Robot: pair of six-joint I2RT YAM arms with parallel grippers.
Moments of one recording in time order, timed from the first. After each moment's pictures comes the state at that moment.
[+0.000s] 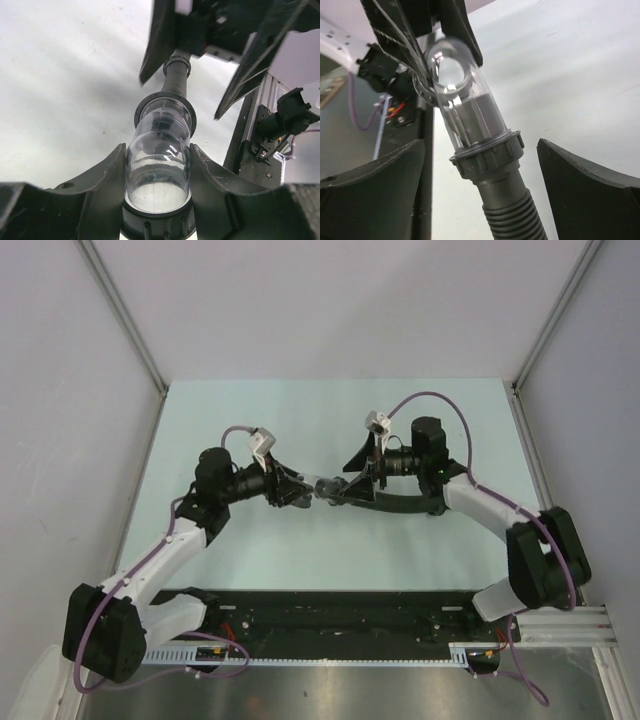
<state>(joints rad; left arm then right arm) -0.37 1.06 0.65 0.21 0.77 -0.25 0.43 1.54 0.92 0.35 -1.12 0.17</state>
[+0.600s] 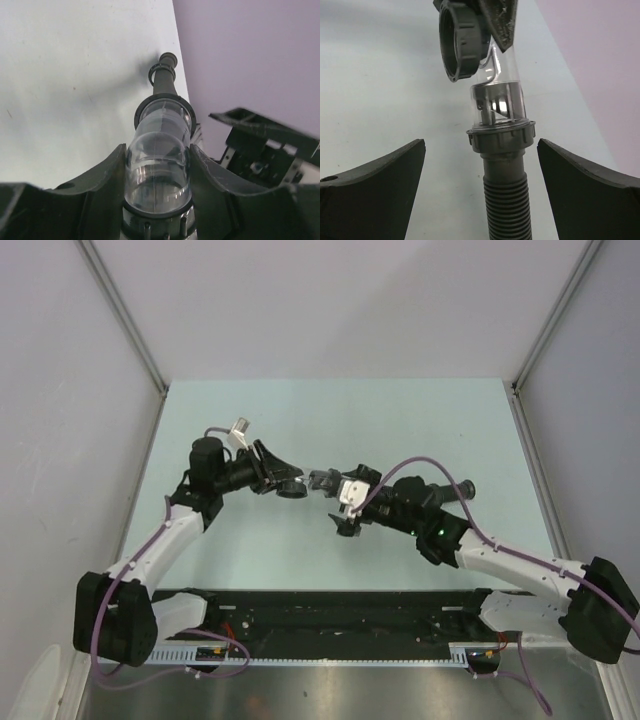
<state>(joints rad) -0.24 1.14 0.72 0.08 0.72 -0.85 0.85 1.12 0.72 0.22 -0.24 -0.49</state>
